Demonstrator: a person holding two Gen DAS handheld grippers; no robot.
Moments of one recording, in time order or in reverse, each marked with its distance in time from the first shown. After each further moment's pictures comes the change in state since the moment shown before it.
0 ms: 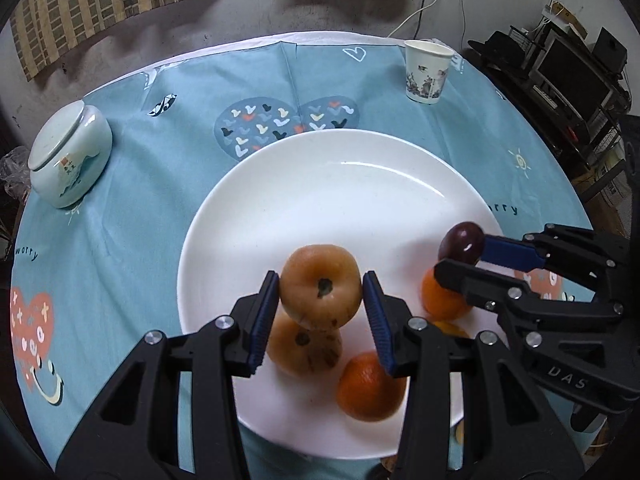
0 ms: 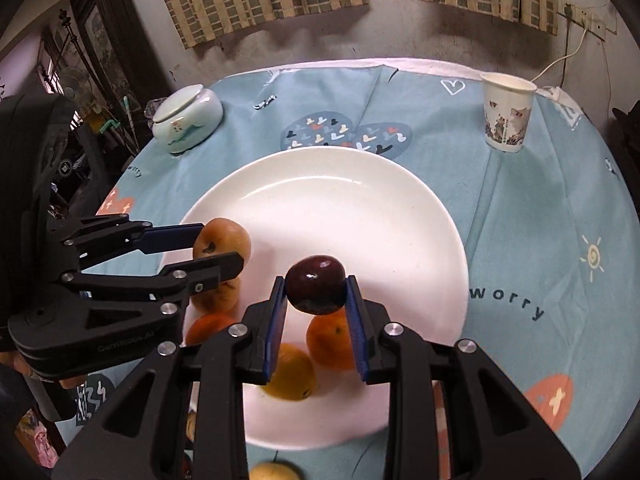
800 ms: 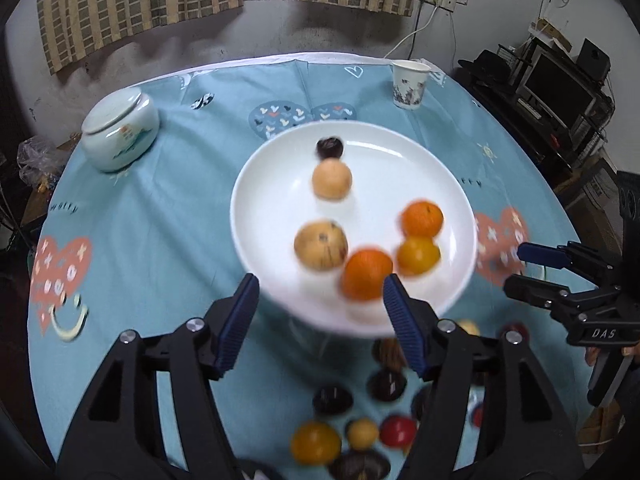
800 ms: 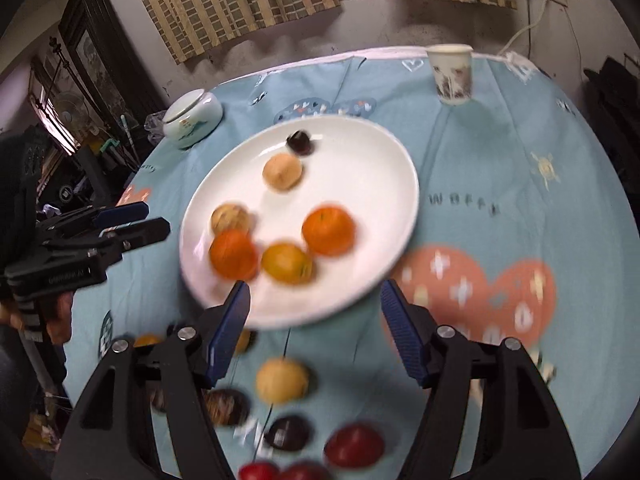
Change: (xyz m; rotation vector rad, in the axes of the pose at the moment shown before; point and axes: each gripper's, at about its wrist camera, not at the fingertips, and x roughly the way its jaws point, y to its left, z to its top) left arm -0.094 0.009 -0.089 -0.018 -0.083 -0.005; right arm -0.086 0.001 -0.102 0.102 -0.027 -0.004
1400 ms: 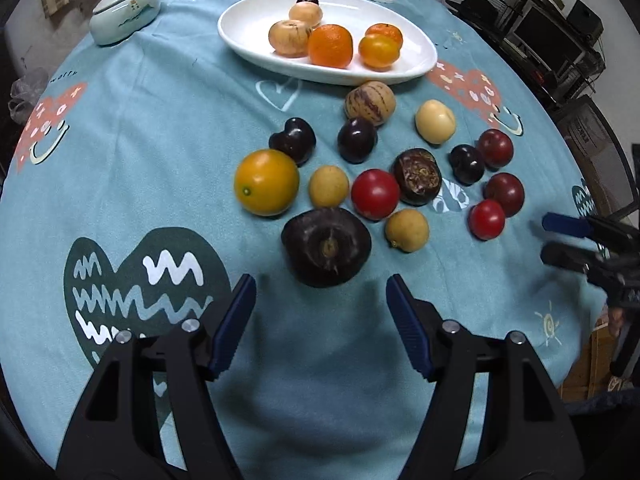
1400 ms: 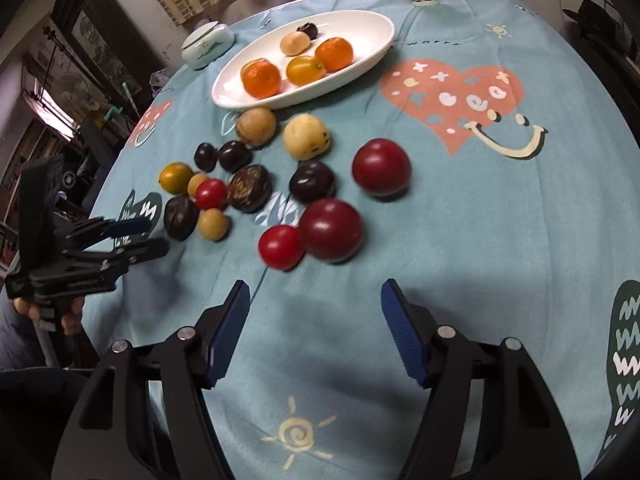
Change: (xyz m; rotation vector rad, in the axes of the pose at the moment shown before) left arm -0.006 -0.019 -0.149 -0.025 0.197 -0.050; right arm -0.038 0.024 -0.138 0.041 0.138 0.012
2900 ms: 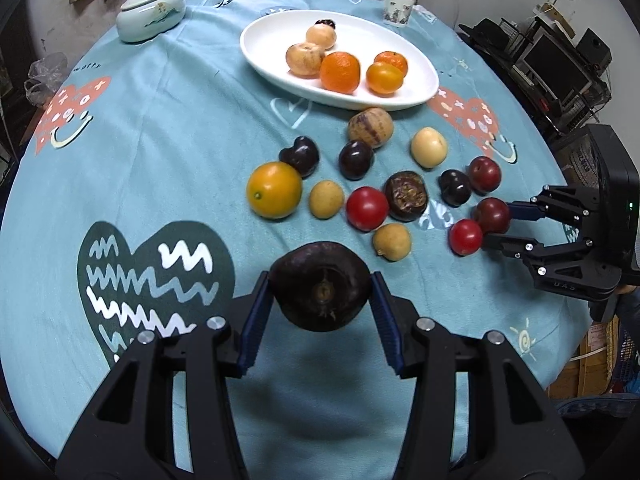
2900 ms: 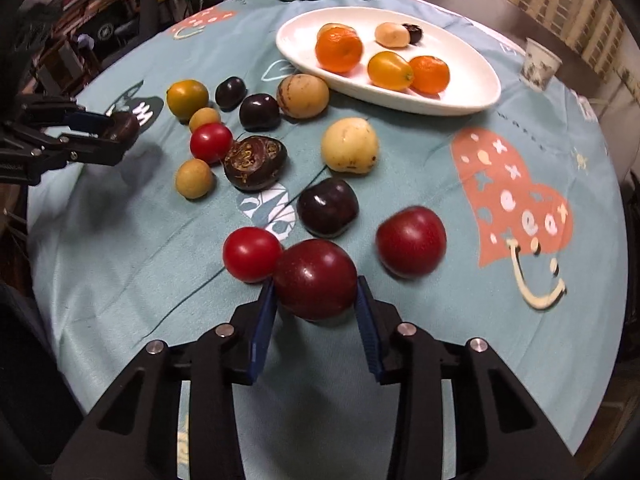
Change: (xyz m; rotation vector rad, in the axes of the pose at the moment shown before) left arm -0.031 -0.002 -0.004 -0.063 -0.055 -0.012; right arm 0.034 0.009 0.034 -0.474 0.080 -0.094
